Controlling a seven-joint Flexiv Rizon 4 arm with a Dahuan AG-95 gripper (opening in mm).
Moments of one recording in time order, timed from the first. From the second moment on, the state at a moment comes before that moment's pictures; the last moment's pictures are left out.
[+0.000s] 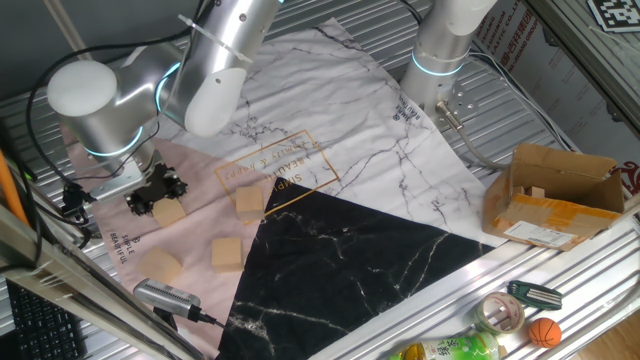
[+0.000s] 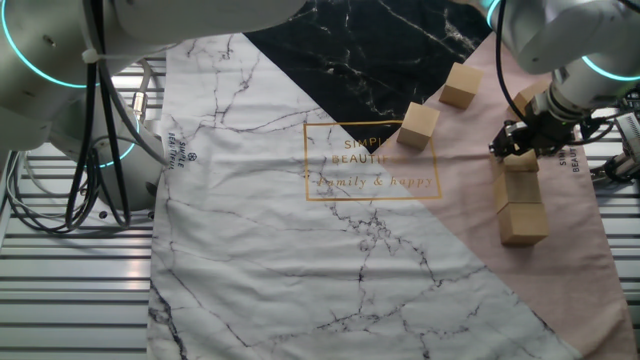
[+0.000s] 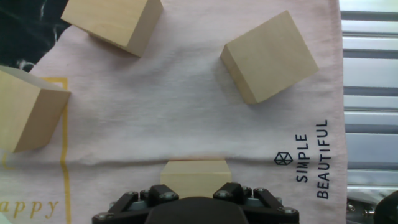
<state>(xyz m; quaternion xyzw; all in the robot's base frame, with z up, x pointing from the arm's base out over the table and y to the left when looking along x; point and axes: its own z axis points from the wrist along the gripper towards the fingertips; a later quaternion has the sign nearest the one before) 0.721 0.015 0.042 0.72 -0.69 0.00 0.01</state>
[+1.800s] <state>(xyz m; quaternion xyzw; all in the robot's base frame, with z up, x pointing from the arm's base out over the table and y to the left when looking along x) 0.721 0.015 0.041 0.72 -0.69 -0.01 0.01</state>
